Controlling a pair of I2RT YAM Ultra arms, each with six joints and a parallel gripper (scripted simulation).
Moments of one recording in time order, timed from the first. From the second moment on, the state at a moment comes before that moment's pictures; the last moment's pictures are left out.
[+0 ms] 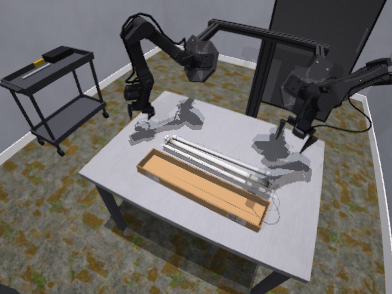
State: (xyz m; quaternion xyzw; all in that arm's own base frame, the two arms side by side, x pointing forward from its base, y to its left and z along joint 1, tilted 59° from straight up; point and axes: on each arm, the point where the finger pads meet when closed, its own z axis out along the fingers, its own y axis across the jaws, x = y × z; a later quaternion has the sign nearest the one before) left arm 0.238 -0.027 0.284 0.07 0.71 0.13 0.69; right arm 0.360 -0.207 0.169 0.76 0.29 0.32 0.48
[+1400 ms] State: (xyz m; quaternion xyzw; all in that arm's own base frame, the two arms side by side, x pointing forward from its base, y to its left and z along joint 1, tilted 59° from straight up) left arm 0.238 -0.027 0.284 0.07 0.71 0.13 0.69; right arm 0.360 -0.207 0.169 0.76 0.29 0.32 0.48
